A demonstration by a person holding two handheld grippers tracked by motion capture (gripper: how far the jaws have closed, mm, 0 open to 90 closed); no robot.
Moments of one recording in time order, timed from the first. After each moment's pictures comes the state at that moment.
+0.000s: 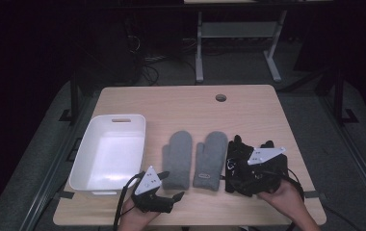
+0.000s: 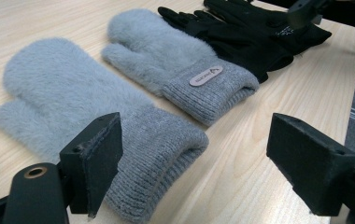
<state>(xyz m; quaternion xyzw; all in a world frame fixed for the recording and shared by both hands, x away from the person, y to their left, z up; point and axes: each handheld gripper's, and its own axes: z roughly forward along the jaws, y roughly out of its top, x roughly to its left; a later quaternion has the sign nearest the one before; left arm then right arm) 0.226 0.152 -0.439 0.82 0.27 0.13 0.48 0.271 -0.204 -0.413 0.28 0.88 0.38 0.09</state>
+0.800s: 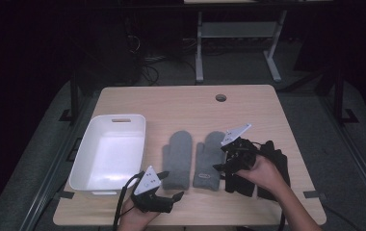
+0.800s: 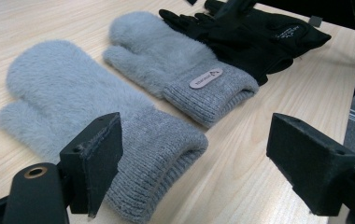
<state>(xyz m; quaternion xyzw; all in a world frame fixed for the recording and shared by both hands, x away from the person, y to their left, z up) 0.224 0.152 -0.437 0.82 0.28 0.13 0.49 0.334 -0.150 -0.400 0.24 0.92 0.31 0.07</state>
